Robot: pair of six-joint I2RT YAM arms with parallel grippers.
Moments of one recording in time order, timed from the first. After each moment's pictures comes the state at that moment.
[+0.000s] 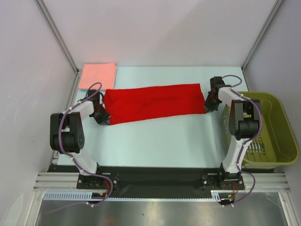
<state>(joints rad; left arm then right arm) 0.05 1.73 1.03 -0.57 0.04 -0.58 0.03 2.00 1.41 -0.62 0.03 0.46</state>
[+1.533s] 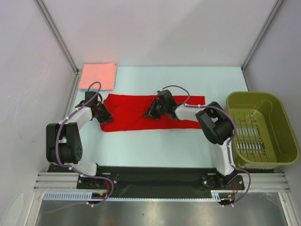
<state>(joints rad) 0.04 1.57 0.91 -0.44 0.24 -0.52 0.66 2.07 1.27 0.12 -0.37 1.04</state>
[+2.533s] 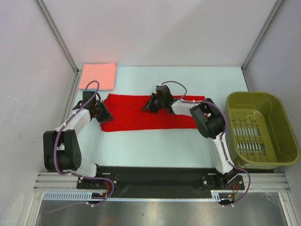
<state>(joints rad) 0.04 1.47 0.90 -0.44 0.25 -0.52 0.62 2.24 1.46 0.17 -0.36 1.06</state>
